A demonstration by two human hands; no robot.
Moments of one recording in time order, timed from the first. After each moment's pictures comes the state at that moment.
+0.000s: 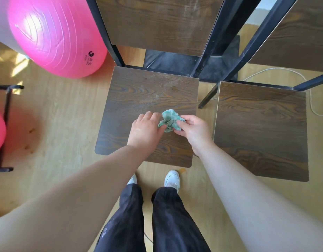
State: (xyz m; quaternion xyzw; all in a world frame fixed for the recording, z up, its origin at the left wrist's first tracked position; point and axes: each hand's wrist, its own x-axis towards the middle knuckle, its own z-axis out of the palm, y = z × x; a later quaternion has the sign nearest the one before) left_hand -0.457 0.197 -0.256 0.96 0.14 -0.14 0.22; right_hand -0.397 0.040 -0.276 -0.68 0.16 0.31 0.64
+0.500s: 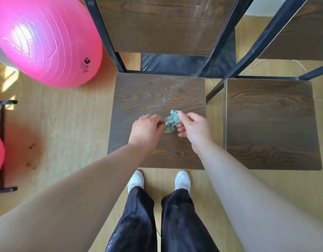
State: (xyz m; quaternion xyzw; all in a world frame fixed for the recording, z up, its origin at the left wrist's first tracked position) left_hand -0.438 0.255 -0.266 0.93 0.14 -0.17 0.29; right_hand -0.394 0.099 -0.277 -0.74 0.21 0.26 0.58
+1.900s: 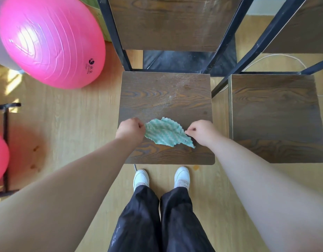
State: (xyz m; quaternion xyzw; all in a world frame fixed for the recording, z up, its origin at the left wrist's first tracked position) left_hand -0.459 0.325 -0.285 0.90 0.24 -0.26 0.25; right_hand -0.394 0.081 -0.295 -0.91 -0.07 0.40 0.12
